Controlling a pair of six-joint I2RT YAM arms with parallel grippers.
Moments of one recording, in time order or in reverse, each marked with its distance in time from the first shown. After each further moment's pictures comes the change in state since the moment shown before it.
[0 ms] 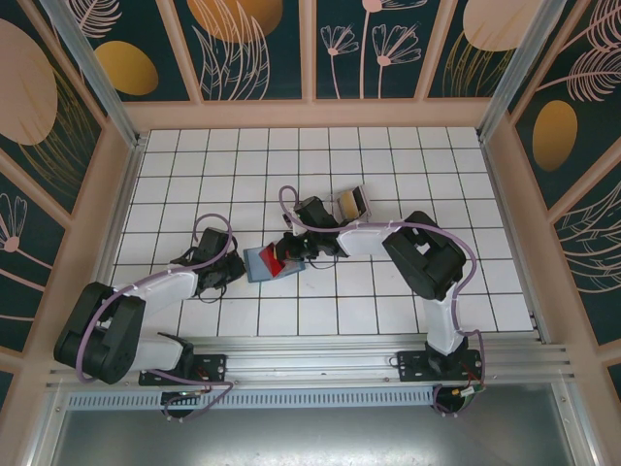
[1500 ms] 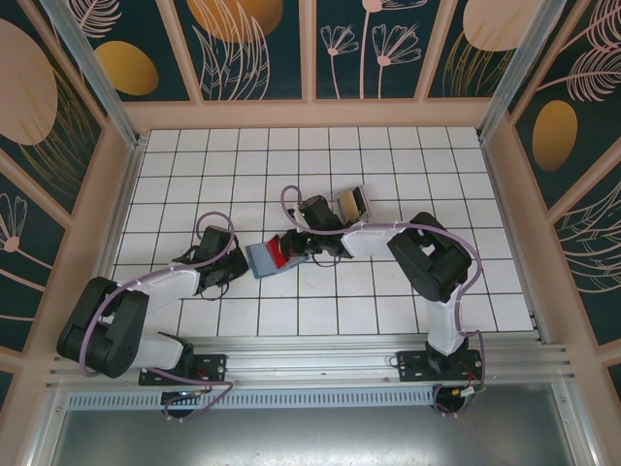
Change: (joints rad) left arm 0.000 0.031 0.008 0.056 0.039 0.000; right arm -0.012 -0.035 -0.040 0.058 0.111 -0.094
